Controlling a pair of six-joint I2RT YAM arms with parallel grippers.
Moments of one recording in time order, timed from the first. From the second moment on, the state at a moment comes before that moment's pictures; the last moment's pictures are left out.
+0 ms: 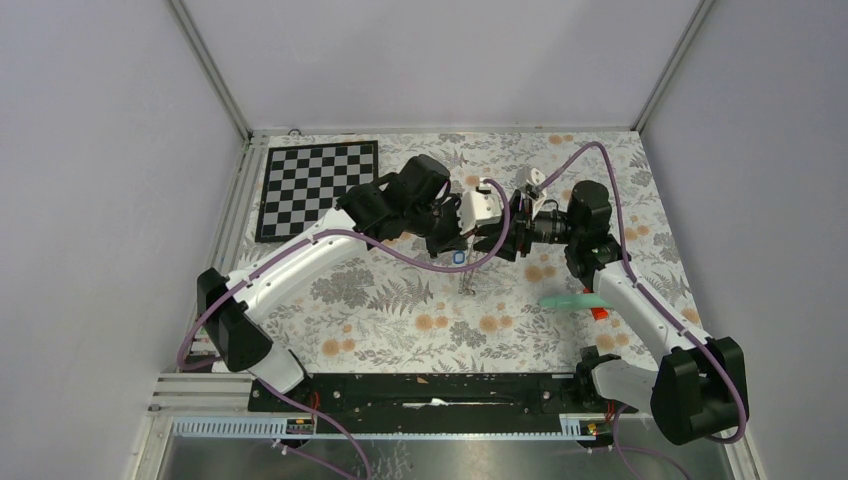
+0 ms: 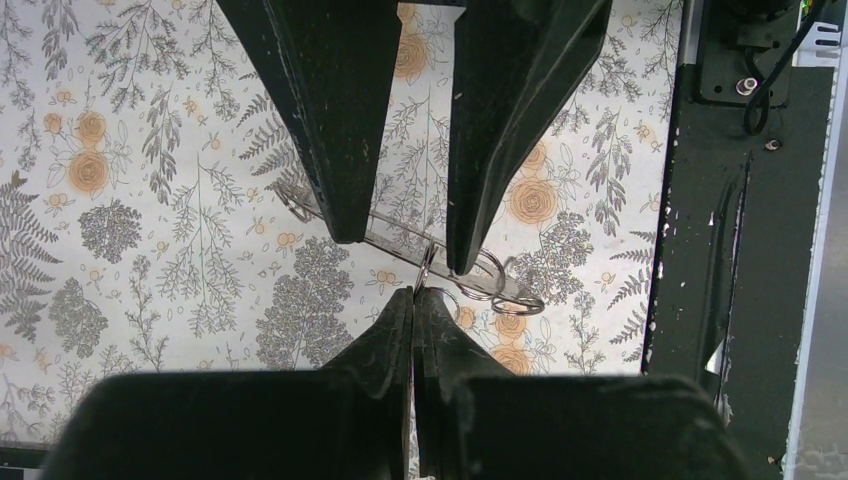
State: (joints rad) left arm -0.87 1.56 1.58 -0.77 0.41 0.44; right arm 0.28 1.16 0.74 0.30 -1.18 0.12
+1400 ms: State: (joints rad) left arm -0.81 1.51 1.44 -0.56 0.51 0.29; right arm 0.30 1.18 0.74 0.33 -1.20 0.16
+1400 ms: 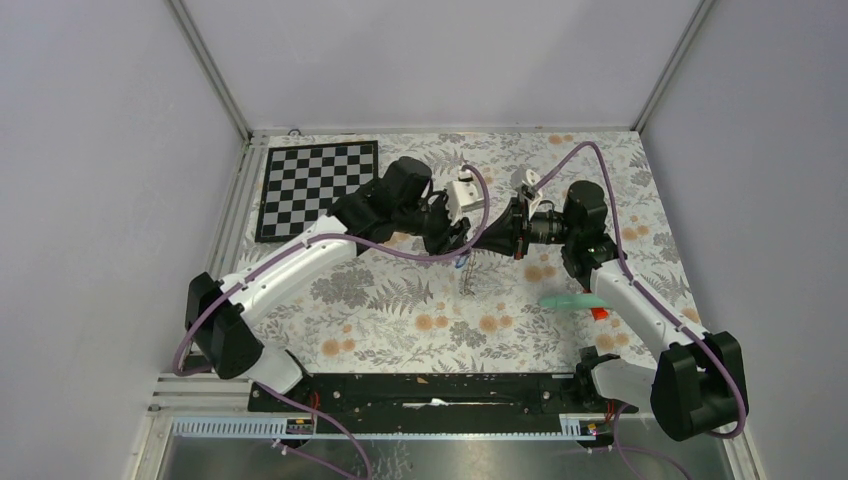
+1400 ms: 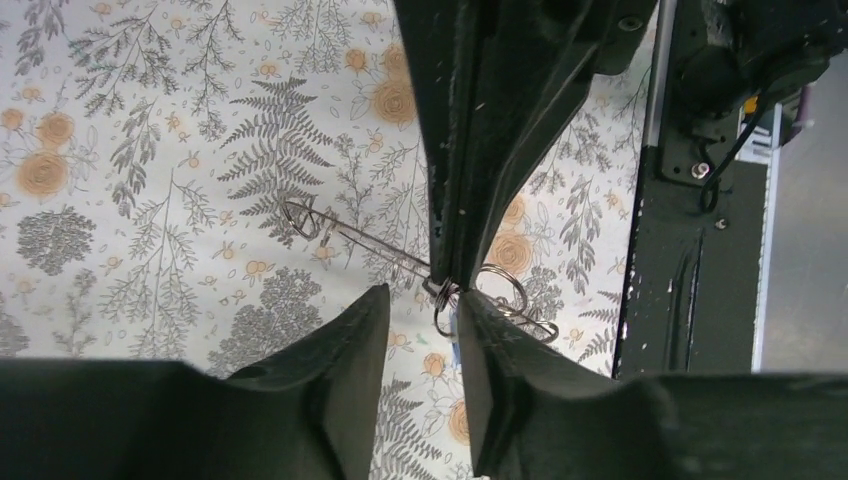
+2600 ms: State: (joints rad) left arm -0.75 1.36 1.26 -0.36 0.62 0.44; right arm 0.30 1.20 0.82 0.41 -1.19 0.34
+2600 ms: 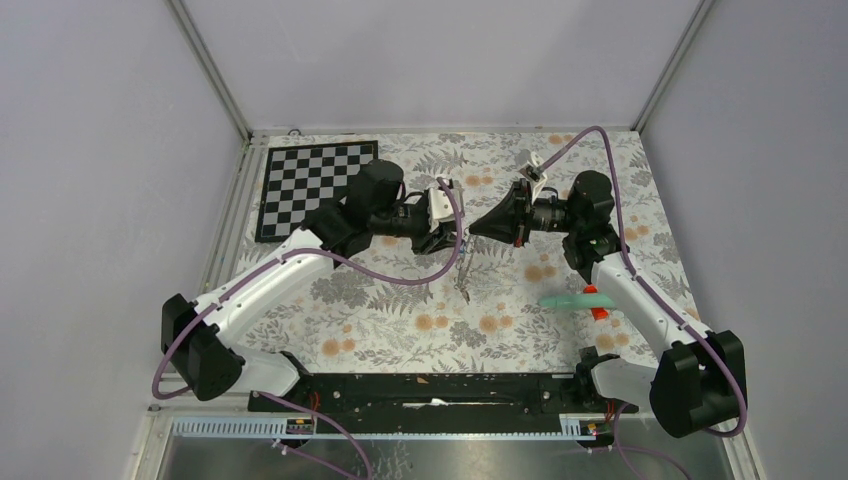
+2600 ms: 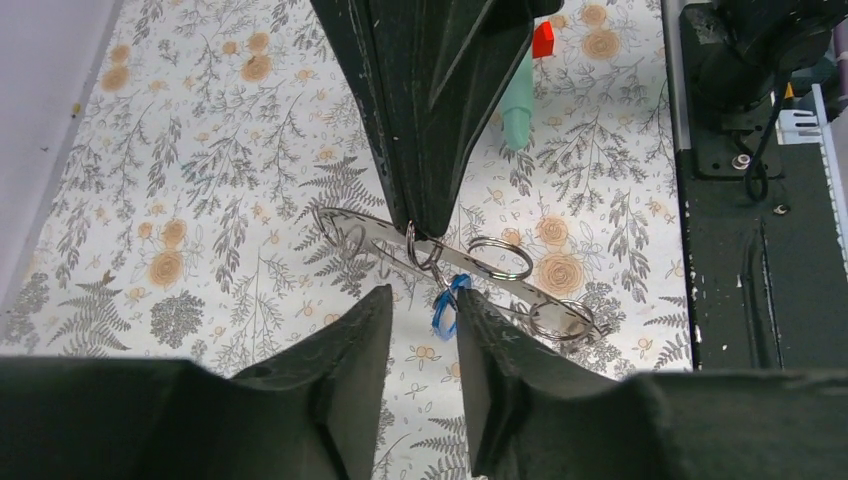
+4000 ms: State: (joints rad) left arm -0.80 1.40 1.31 -0.37 0.54 0.43; right arm 0.28 1.21 0.78 0.36 -1.03 0.32
